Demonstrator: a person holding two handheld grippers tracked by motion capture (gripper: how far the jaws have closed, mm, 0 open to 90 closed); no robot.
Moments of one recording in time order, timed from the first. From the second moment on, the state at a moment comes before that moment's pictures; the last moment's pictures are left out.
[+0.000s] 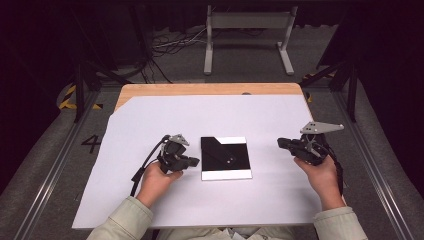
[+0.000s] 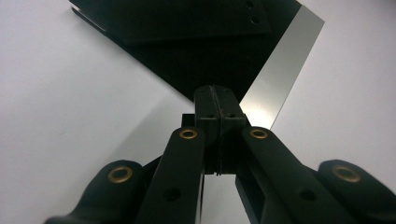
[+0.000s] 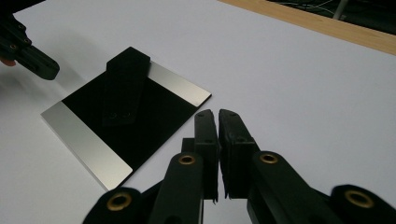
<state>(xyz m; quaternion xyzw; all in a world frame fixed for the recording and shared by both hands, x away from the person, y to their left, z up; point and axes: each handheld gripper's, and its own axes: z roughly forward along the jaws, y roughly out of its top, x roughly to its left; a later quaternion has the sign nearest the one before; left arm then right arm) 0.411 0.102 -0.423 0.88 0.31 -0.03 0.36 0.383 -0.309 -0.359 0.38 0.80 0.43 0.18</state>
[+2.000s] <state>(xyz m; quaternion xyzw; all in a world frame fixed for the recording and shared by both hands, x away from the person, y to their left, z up) 0.383 0.016 -0.438 0.92 0.22 -0.06 0.33 0.385 -0.301 -0.364 0.38 0.81 0.42 0.16</state>
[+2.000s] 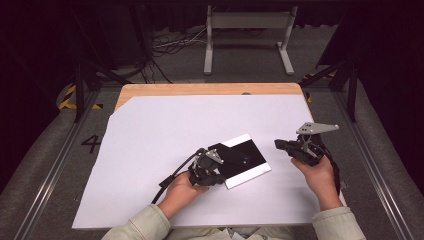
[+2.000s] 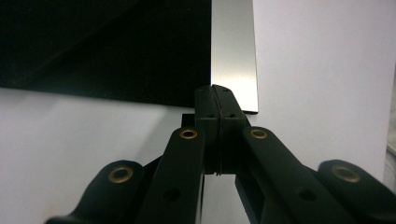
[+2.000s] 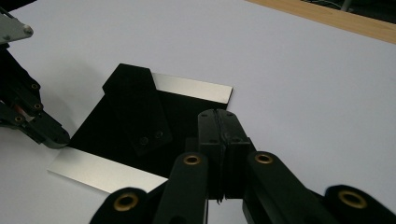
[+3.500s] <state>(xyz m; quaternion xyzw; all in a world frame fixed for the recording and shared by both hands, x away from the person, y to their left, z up) 0.399 0.150 -0.385 0.83 0.33 0.05 0.44 0.463 -0.253 -0.392 0.43 0.82 0.37 0.10</state>
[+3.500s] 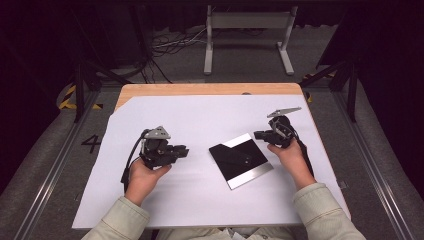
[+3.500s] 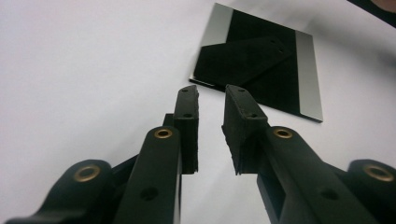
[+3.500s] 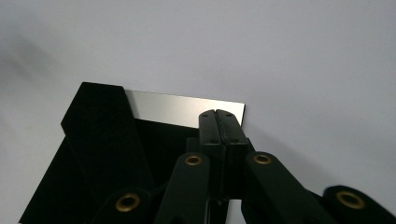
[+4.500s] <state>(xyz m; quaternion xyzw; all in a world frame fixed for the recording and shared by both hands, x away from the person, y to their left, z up) 0.404 0.164 -0.390 0.82 0.36 0.05 0.44 0.491 -0.239 -0.425 0.47 0.82 0.30 0.11</state>
